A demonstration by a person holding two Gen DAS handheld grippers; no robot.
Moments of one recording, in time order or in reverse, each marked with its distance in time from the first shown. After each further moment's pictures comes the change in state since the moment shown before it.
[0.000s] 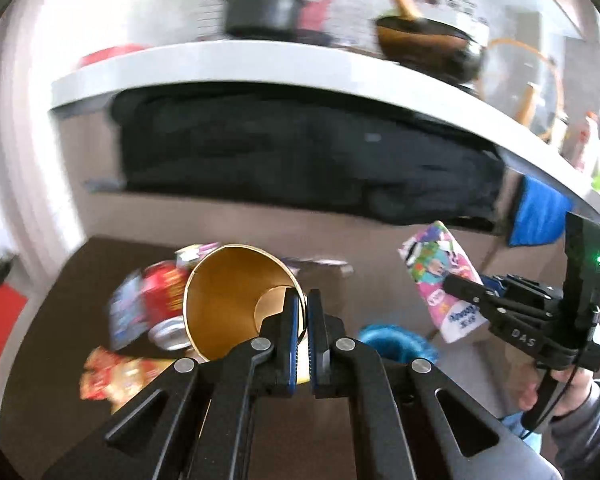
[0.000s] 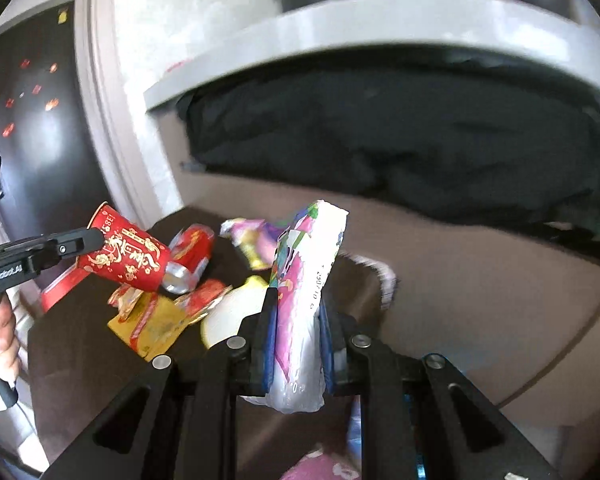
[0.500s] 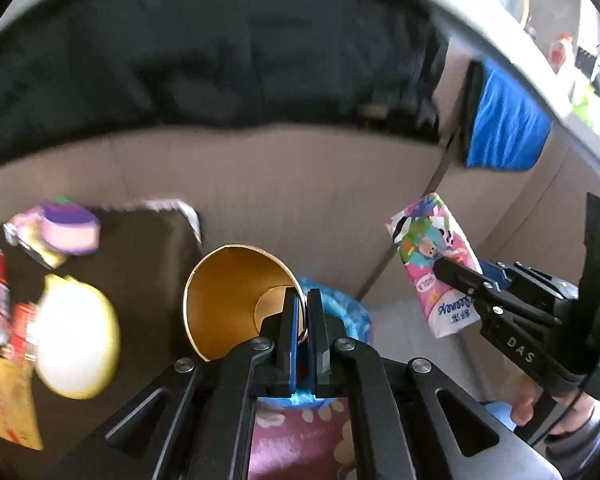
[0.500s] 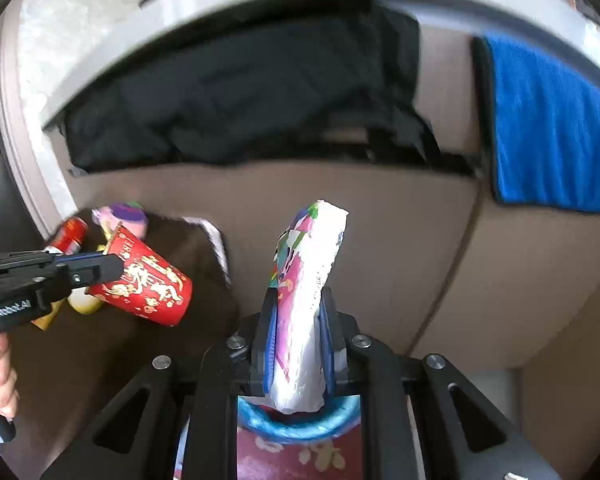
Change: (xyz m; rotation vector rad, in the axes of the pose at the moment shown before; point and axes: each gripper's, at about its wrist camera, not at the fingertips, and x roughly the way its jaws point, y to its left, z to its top) left arm 0.160 -0.145 -0.039 0.079 0.270 -0.158; right arm -0.040 -0.147 -0.069 0.151 0.063 -0.278
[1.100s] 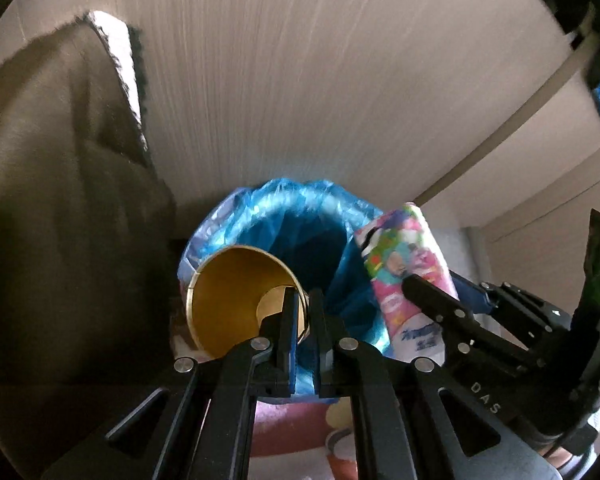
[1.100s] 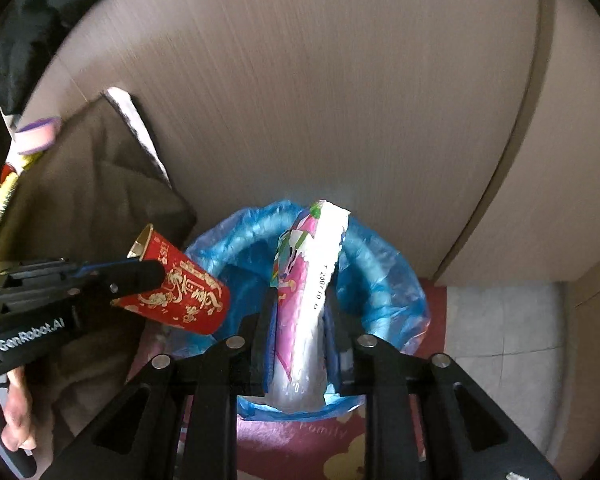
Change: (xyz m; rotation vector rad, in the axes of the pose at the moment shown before) left arm 0.173 0.019 -0.037 -0.117 0.359 0.025; right arm 0.173 -0.029 -0.090 0.134 0.355 0.052
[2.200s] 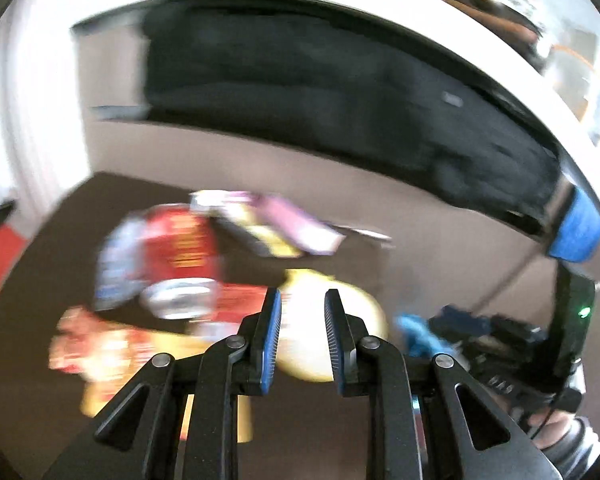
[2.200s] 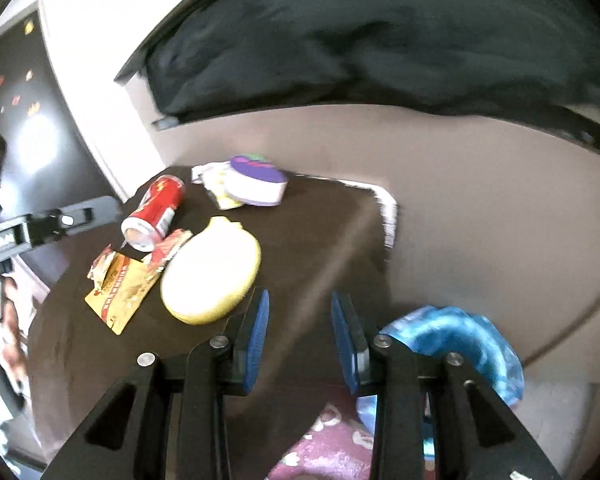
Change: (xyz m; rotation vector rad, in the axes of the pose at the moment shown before) left arm -0.285 0.199 -0.088 -0.212 -0.534 0.137; right arm -0.105 0.205 0.041 -0.287 -0.192 0.252
